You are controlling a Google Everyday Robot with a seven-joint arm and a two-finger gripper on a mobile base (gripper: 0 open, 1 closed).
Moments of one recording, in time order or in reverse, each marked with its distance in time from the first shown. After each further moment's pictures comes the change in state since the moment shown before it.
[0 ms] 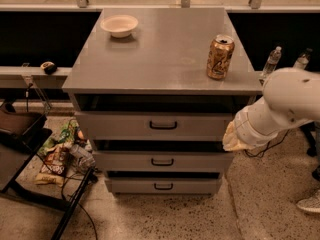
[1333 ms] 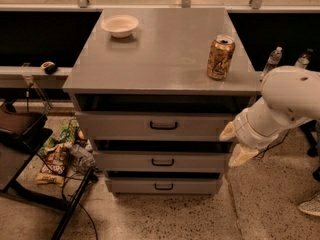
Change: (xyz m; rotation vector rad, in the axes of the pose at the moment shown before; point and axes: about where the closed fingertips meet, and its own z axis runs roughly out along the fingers) arm -0.001 0.016 -0.005 -0.077 0.001 -0.015
